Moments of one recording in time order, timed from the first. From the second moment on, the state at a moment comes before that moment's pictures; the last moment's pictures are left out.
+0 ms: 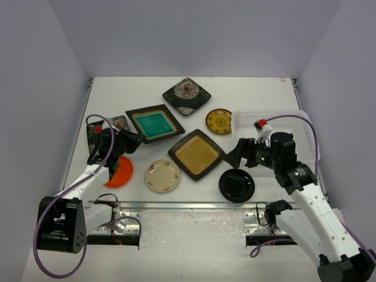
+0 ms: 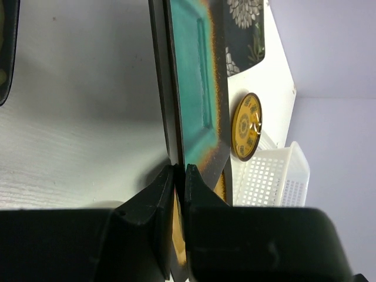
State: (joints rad) left arm -0.04 1.07 0.42 0.18 0.19 -1.05; right arm 0.31 0.70 0.62 -0.44 -0.40 0.39
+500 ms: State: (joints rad) left arm -0.07 0.93 0.41 0.23 0.44 -1.12; right arm 0.31 1.26 0.98 -0.34 -0.60 0.44
